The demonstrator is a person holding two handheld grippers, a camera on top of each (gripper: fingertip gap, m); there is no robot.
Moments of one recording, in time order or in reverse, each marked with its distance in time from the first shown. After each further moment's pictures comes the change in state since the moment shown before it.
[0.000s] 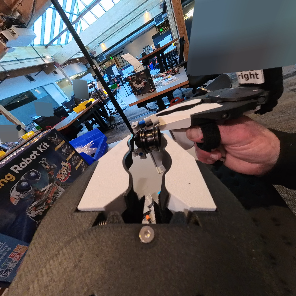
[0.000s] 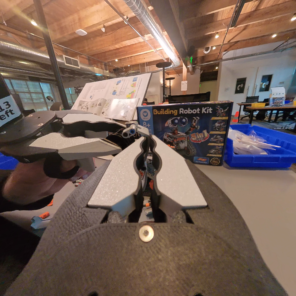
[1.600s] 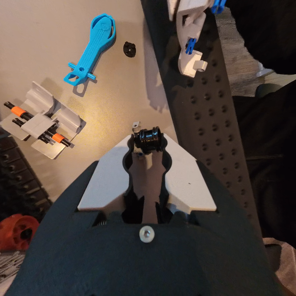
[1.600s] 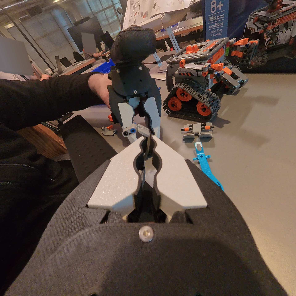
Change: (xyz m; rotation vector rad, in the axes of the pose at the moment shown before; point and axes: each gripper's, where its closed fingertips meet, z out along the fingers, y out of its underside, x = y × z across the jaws) left arm 0.082 0.170 -0.035 -0.854 0.779 -0.401; right arm -0.015 0.094 -0.055 -0.555 -0.499 0.275
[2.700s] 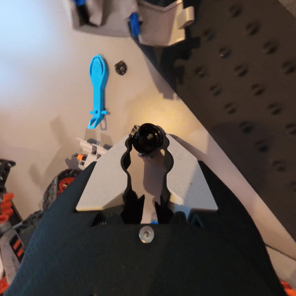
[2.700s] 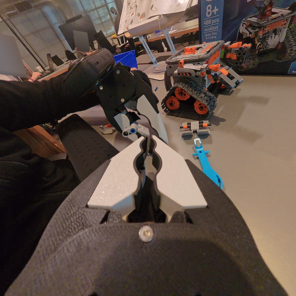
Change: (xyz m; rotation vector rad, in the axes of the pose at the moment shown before) left arm -0.019 -0.011 0.005 -0.091 -0.342 0.624; right arm -0.006 0.001 -0.009 0.004 0.043 -0.021
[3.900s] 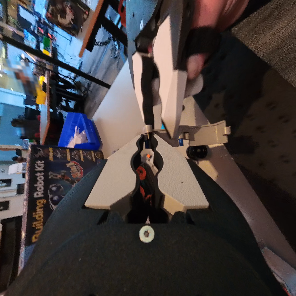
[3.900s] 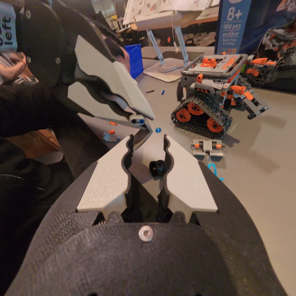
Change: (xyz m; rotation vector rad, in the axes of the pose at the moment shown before) left arm -0.035 -0.066 -0.104 0.102 -0.477 0.103; right arm -0.024 -0.024 0.039 -0.067 -0.002 -0.063
